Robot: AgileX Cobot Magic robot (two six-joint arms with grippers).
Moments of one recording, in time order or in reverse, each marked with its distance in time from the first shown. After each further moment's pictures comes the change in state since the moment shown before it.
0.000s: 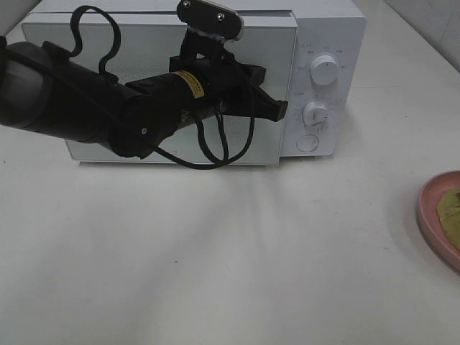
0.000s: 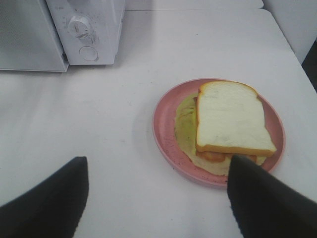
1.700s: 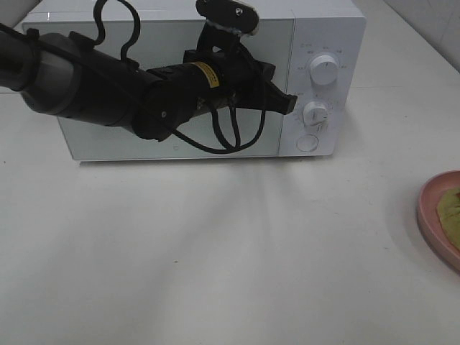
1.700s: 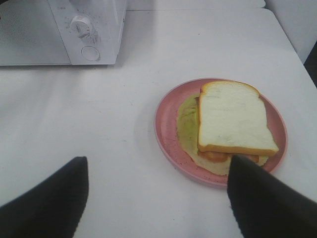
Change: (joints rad) left arm 0.016 0.071 -0.139 0.032 0.106 0.000; right arm 0.000 0.000 0.000 0.007 0.000 0.000
